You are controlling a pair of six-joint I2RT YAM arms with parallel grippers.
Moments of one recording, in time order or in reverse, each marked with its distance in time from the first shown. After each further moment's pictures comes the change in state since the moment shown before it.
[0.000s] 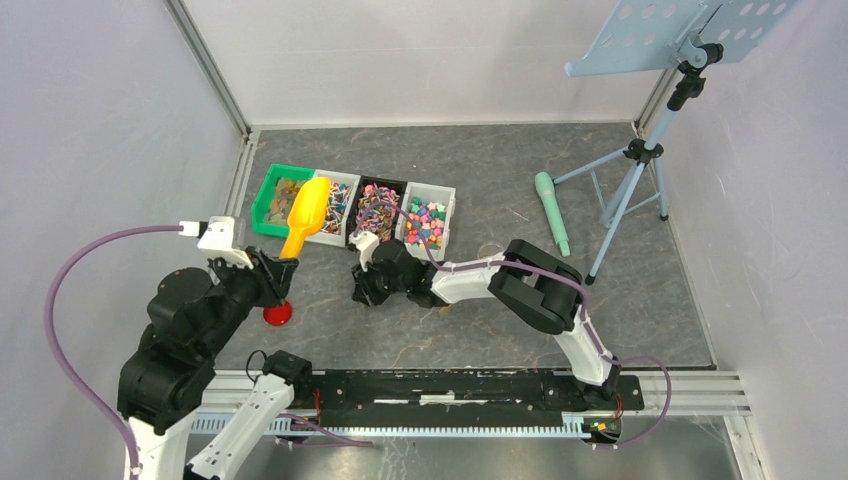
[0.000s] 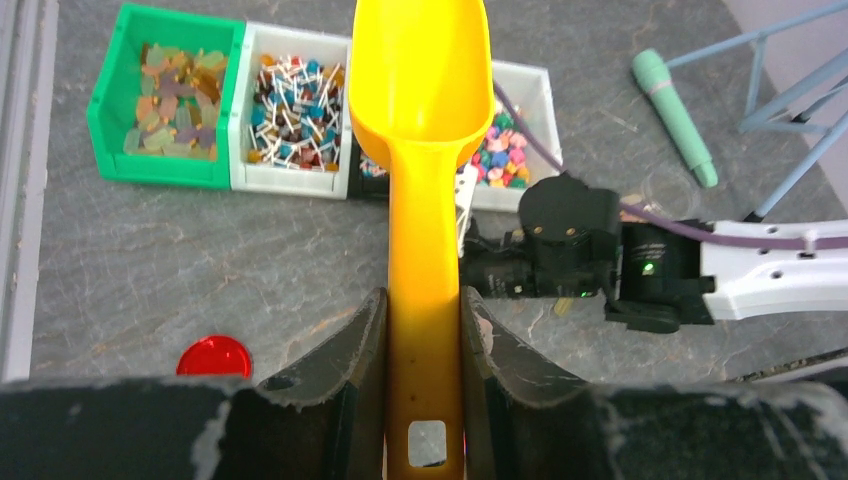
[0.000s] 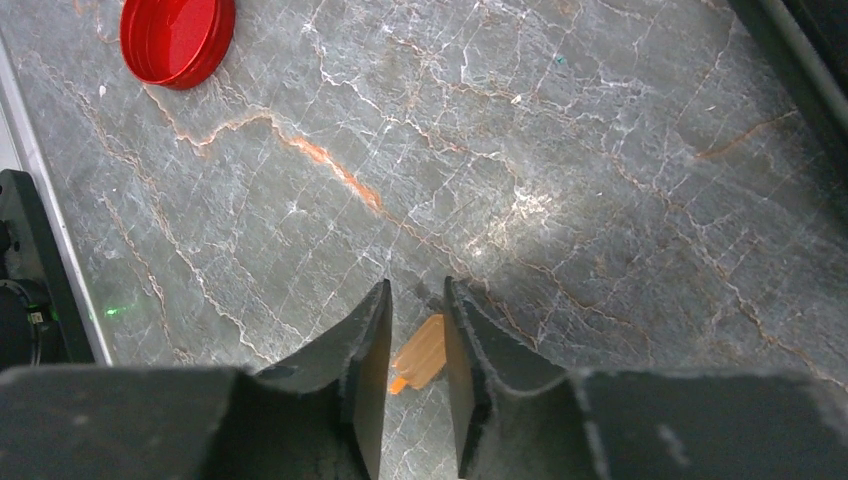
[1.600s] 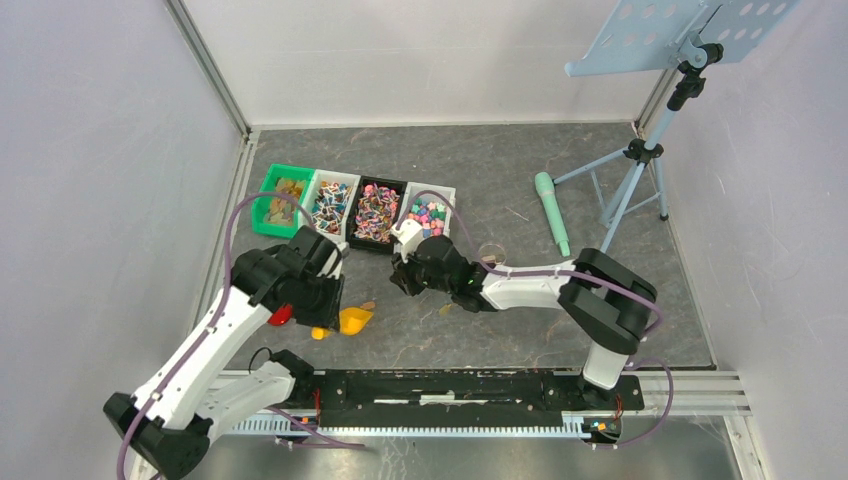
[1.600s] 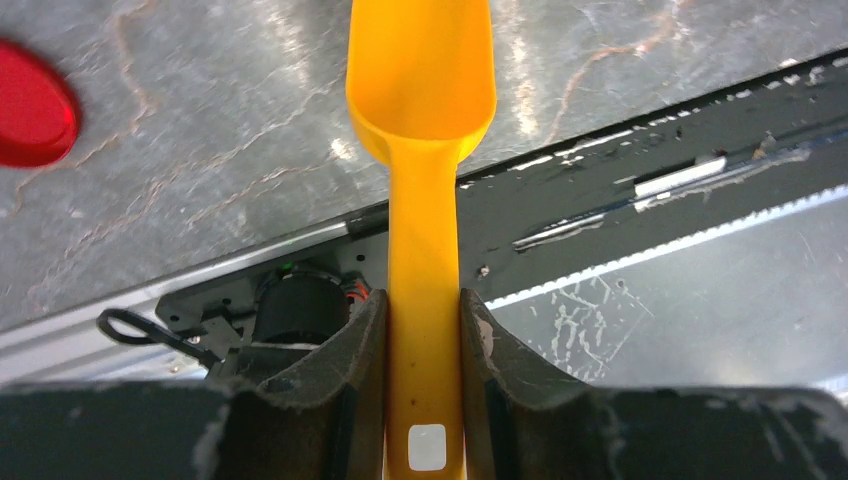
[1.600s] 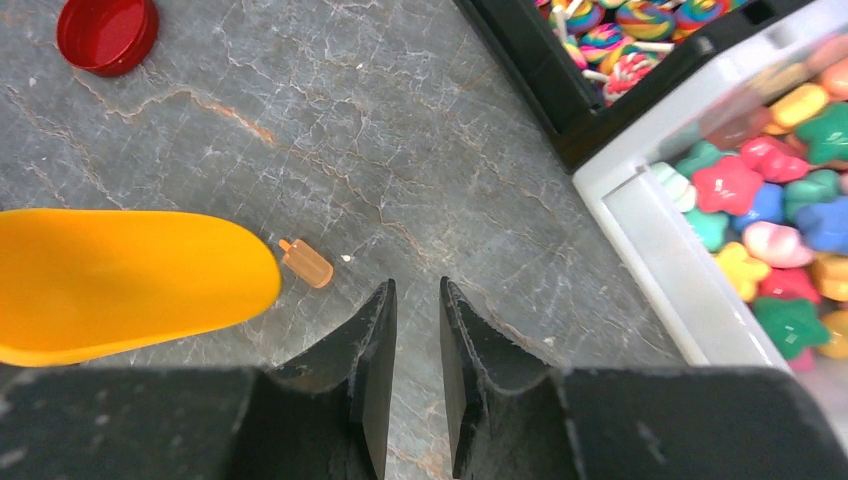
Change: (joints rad) left arm -0.200 0.432 -0.231 -0.340 0.151 -0.079; right arm -0.067 -0.394 -0.354 0.046 0.168 -0.129
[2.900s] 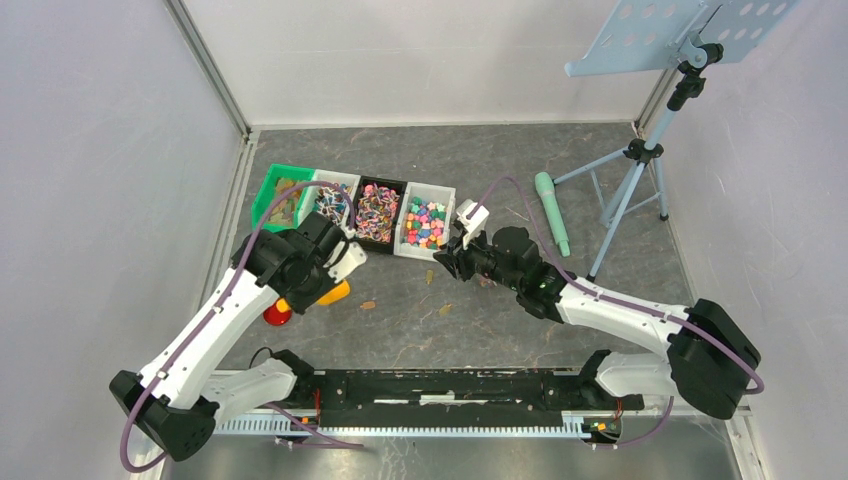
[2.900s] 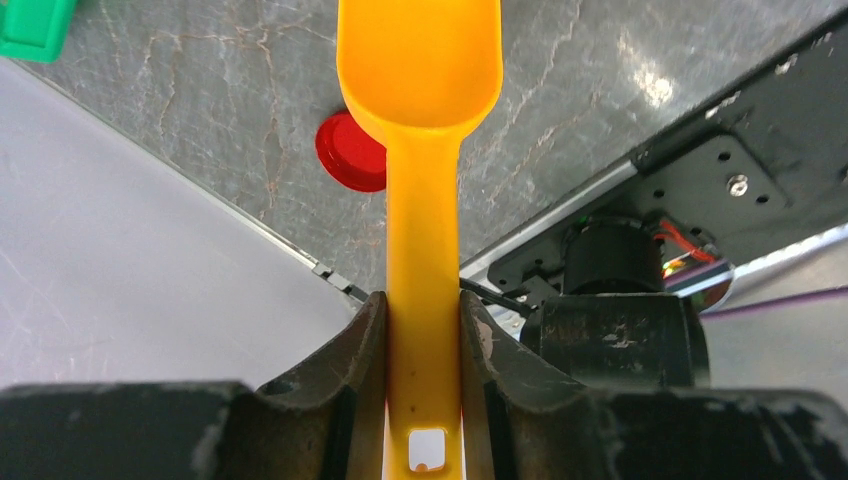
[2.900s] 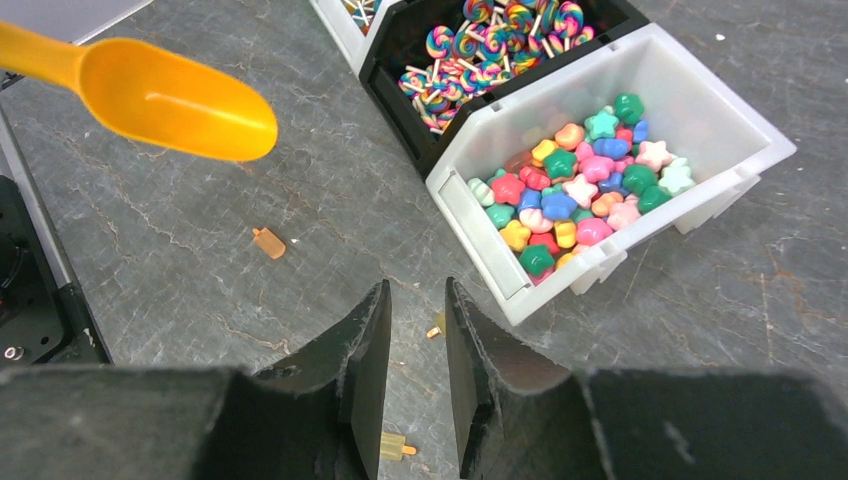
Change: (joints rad) left arm -0.023 0.107 0.128 -0.091 -0.304 0.694; right arm -0.167 -0.509 -0.266 -0.025 -0.093 -0.128
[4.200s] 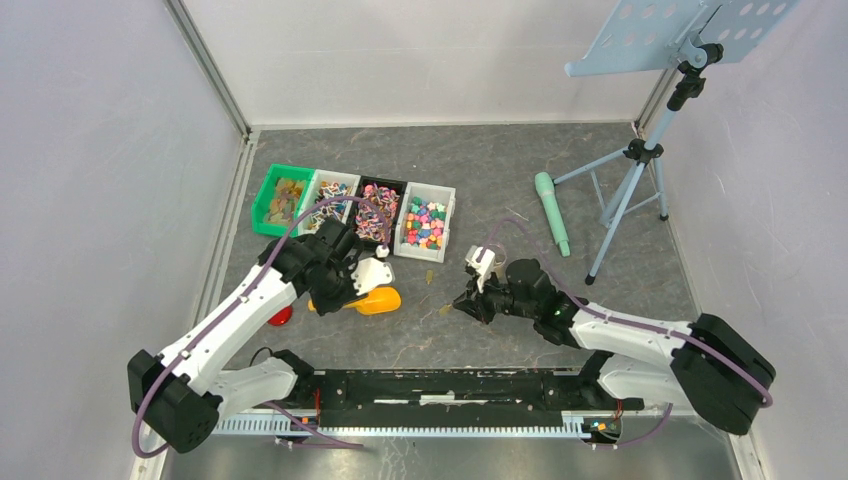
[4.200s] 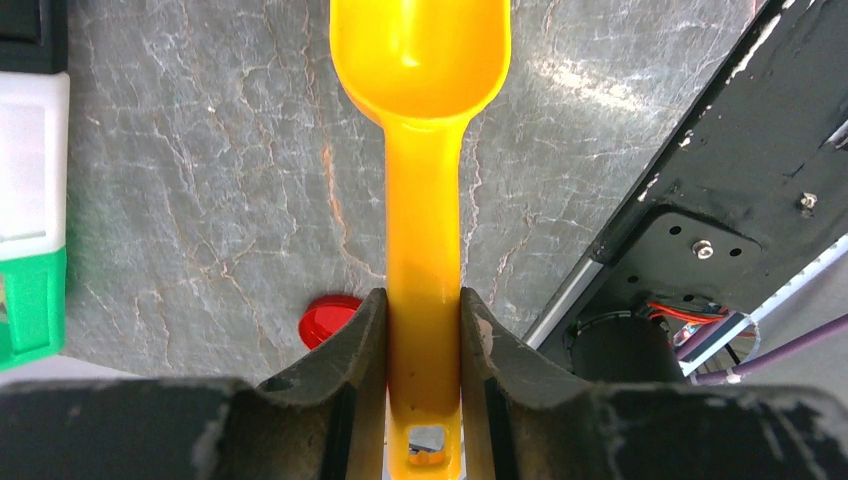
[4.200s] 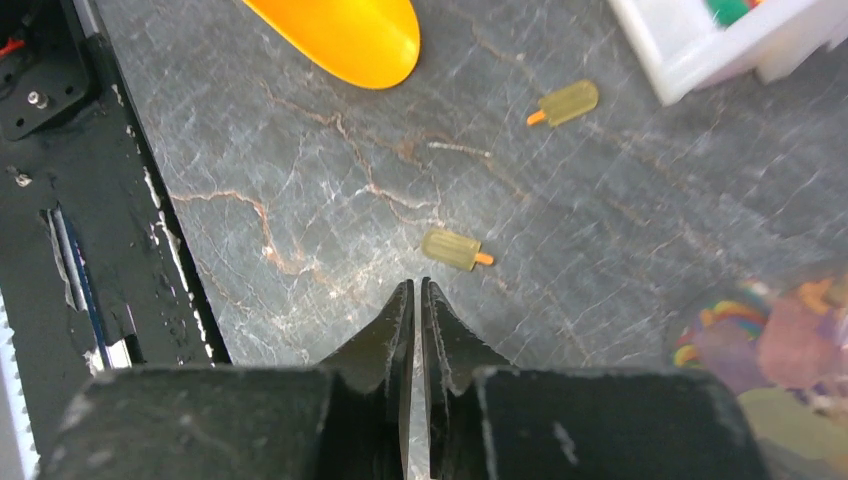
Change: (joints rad) left arm -0.005 0.050 -0.179 0.272 0.286 0.315; right arm 0.003 -0.093 -0.288 -0.003 -0.225 -0.014
